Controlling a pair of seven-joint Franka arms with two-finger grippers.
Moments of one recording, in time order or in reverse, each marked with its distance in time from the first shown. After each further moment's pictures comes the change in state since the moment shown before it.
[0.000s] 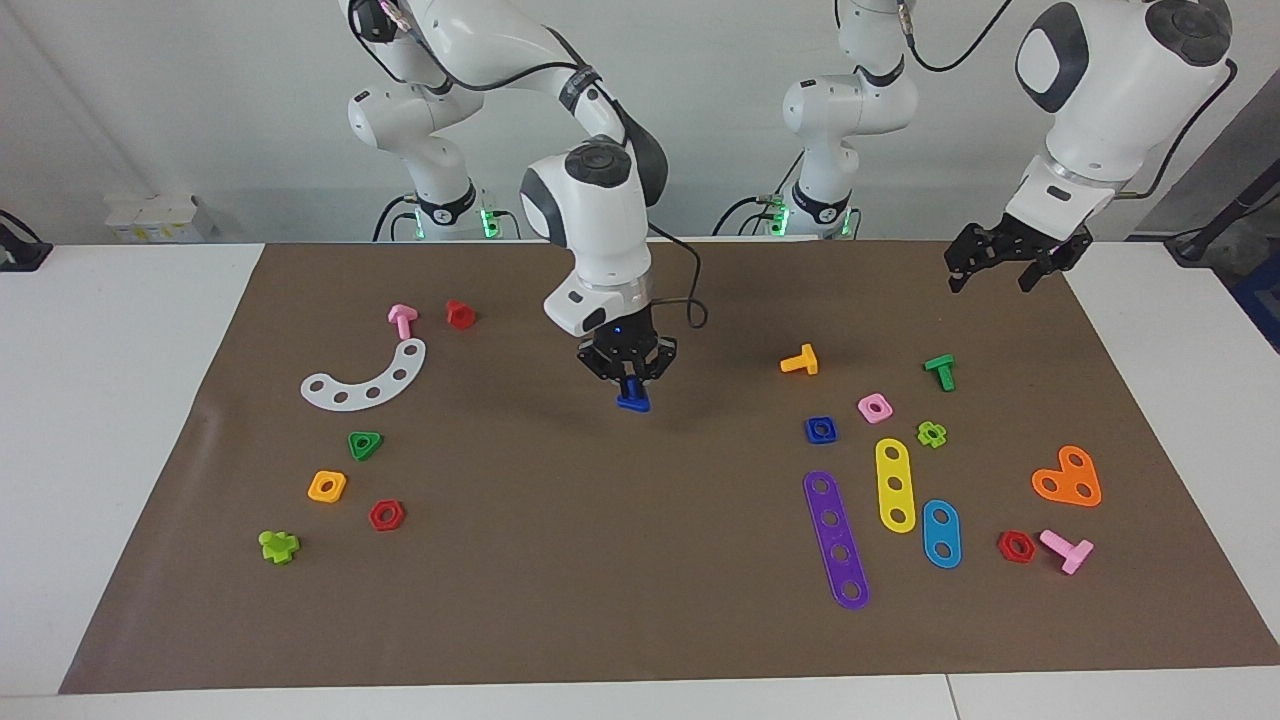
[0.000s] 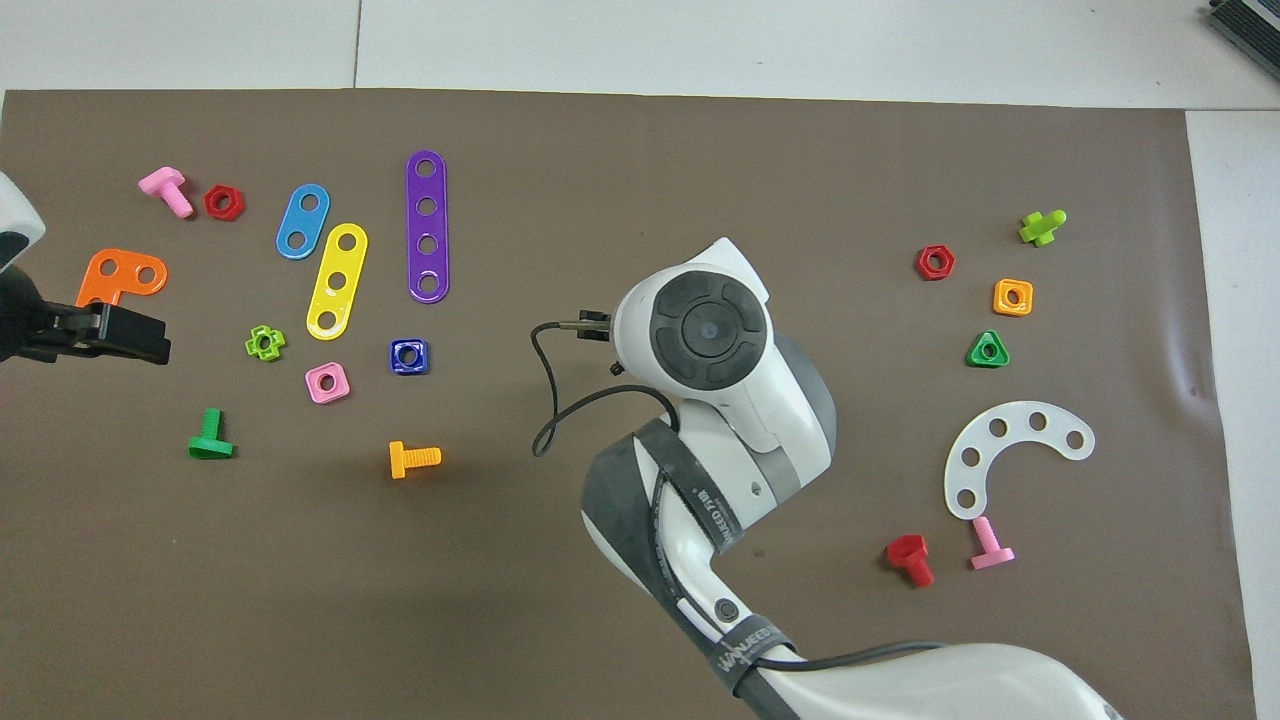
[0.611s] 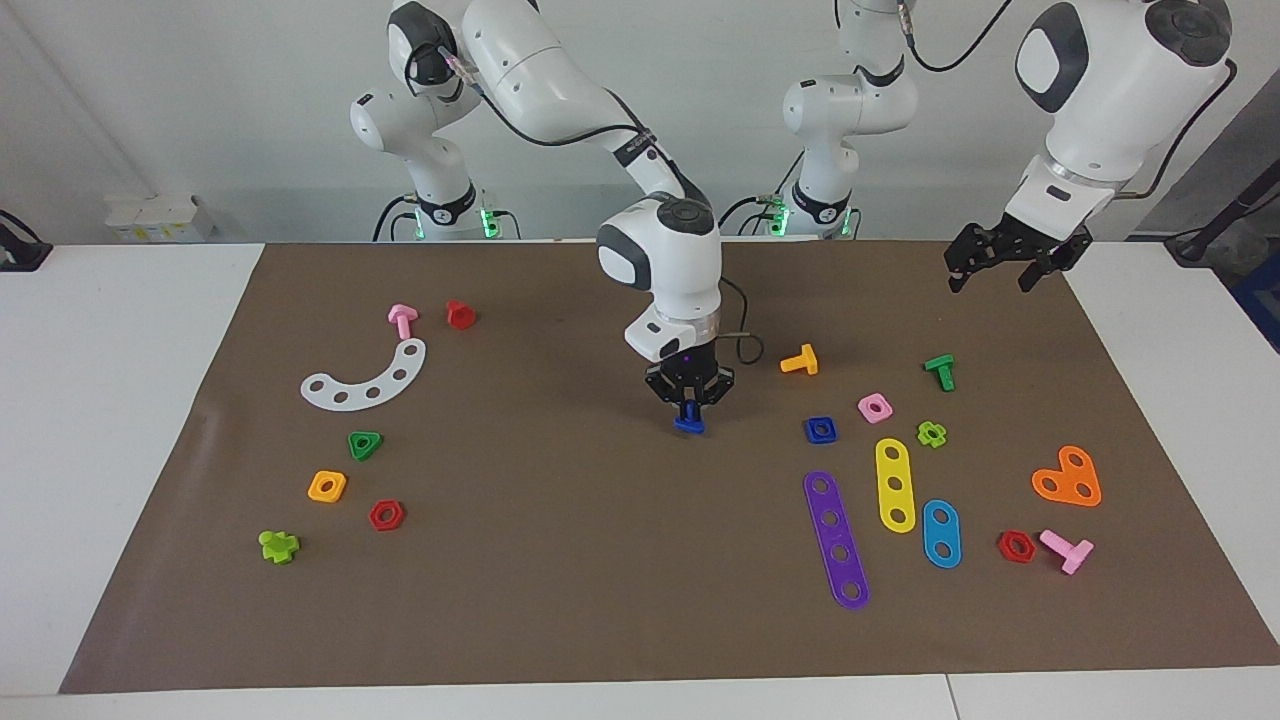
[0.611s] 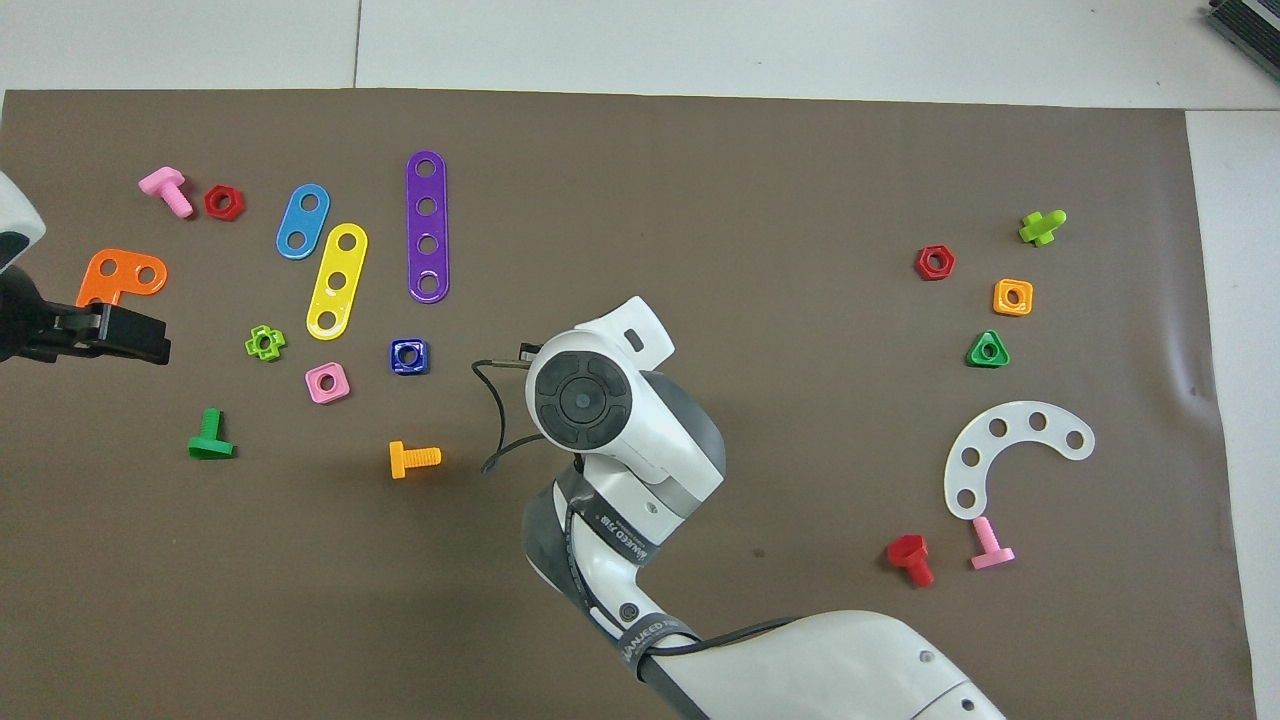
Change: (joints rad) left arm 0.000 0.000 0.000 0.000 0.000 0.000 0.000; right arm 0.083 0.161 0.000 0.030 -0.092 0.155 0.215
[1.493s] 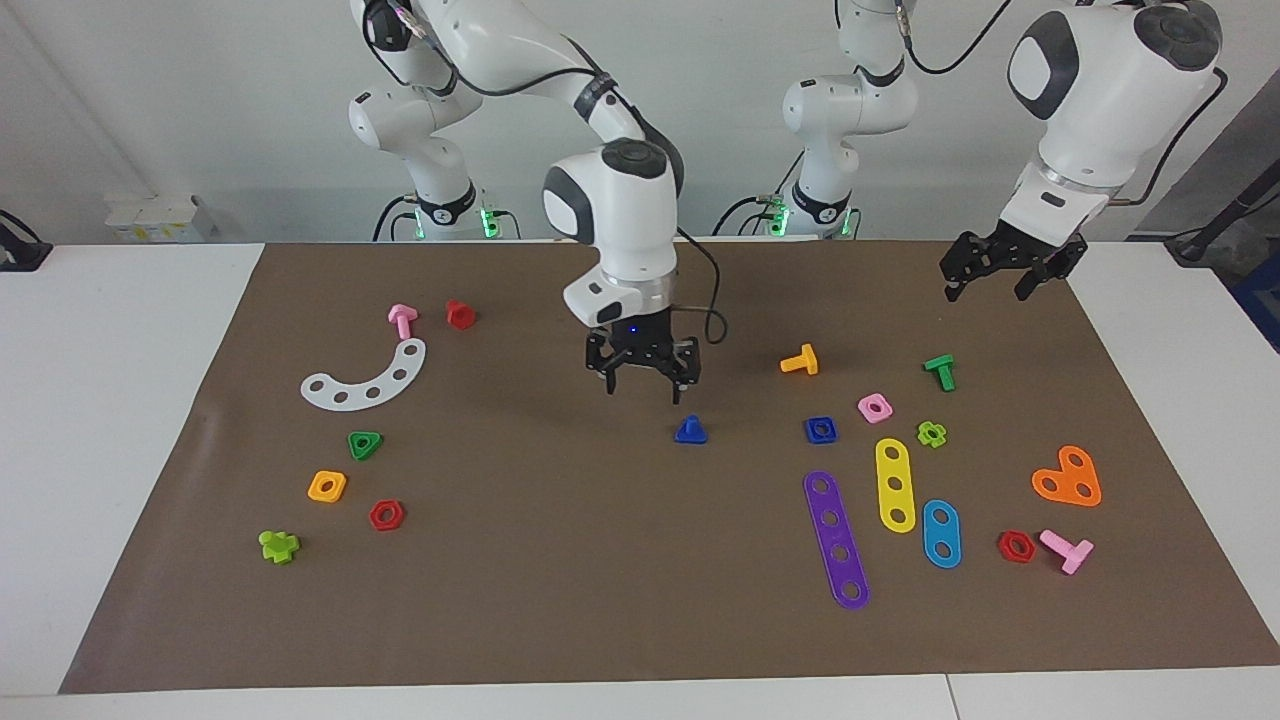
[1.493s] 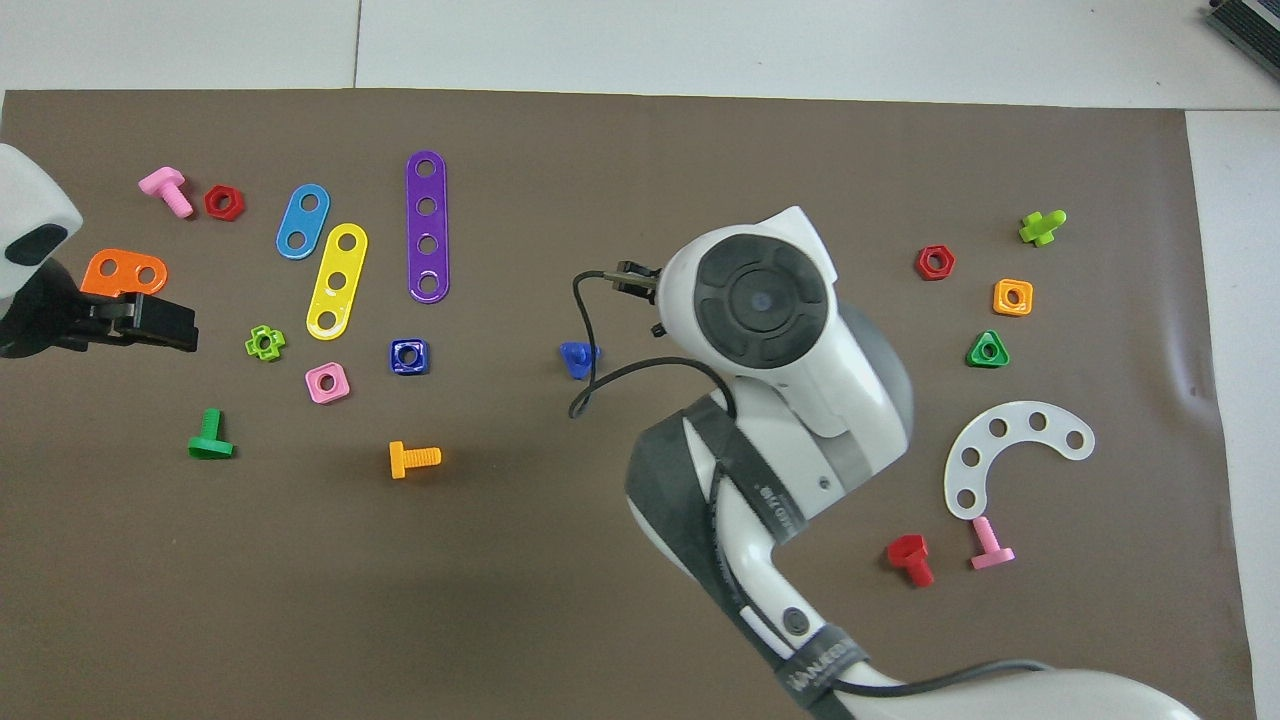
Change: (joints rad) left arm -0.026 0.025 -0.016 -0.022 -0.007 0.063 -0.061; right arm -0.171 -0.280 -0.027 0.015 -0.002 -0.315 -0.137
